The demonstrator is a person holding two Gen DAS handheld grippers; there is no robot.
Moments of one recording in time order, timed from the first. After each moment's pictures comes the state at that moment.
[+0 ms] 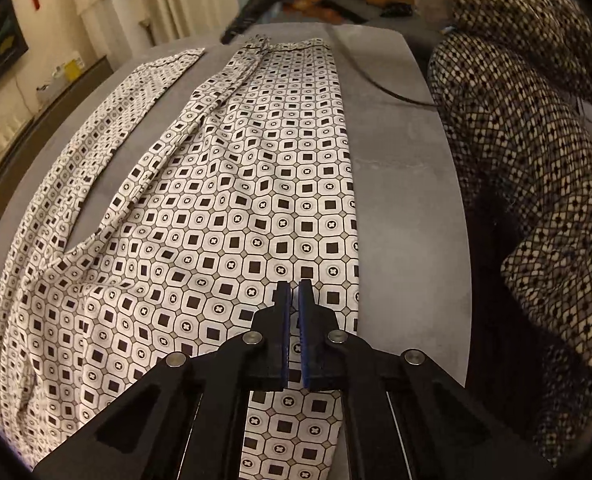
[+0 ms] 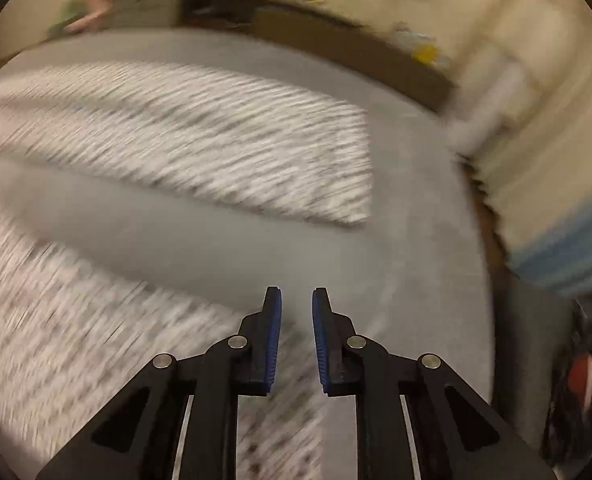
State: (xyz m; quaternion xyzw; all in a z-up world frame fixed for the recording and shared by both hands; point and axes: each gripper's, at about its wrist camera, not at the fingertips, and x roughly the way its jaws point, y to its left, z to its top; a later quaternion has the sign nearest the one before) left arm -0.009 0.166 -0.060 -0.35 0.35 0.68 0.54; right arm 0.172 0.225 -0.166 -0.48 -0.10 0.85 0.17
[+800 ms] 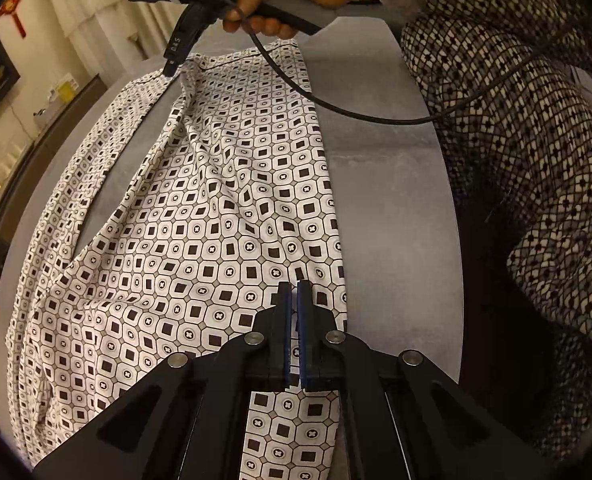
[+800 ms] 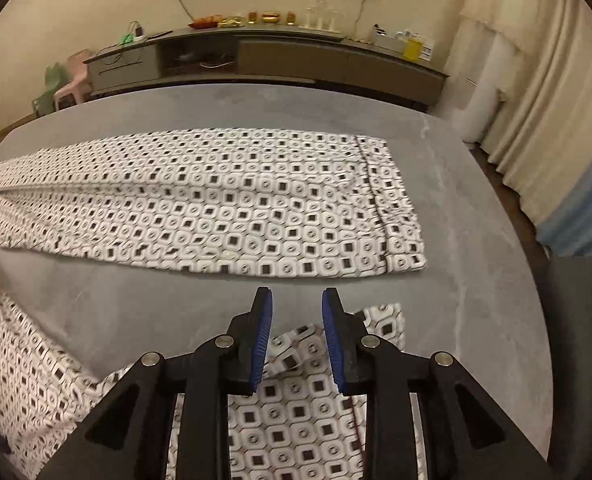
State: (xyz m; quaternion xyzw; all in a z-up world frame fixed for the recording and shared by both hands) left arm 0.022 0.161 -0.045 -0.34 0.38 0.68 0.53; right arm 0.135 0.184 -0.132 -0.46 0.01 0.88 0.12
